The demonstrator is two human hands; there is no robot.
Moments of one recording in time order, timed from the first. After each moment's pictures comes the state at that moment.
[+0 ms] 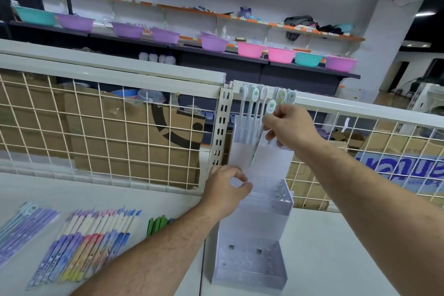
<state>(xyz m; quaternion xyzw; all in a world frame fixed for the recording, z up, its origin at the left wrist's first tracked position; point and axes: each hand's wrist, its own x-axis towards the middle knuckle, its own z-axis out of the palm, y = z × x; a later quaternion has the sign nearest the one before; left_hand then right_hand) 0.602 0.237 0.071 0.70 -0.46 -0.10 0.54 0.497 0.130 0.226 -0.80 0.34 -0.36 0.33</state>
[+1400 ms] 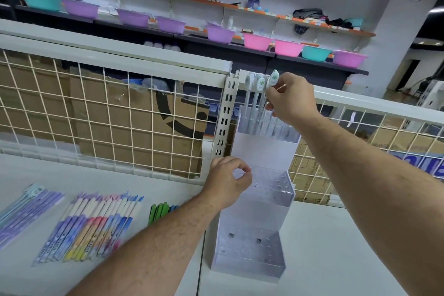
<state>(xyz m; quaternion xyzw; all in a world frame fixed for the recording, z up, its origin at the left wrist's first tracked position) 0.605 0.234 0.059 0.70 -0.49 -0.09 0.52 0.524 0.119 0.247 -0.83 0.32 -0.42 0.19</state>
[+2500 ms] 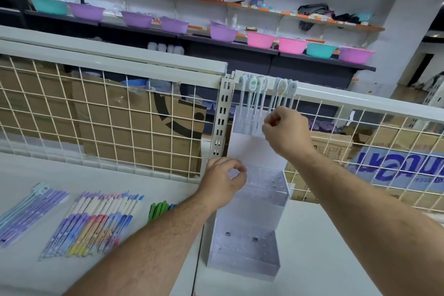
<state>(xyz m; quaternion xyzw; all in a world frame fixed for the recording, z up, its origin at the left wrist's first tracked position) 0.606 0.232 0.054 0.70 -0.49 -0.07 0.51 0.497 0.124 0.195 -0.84 0.36 -0.37 0.18</state>
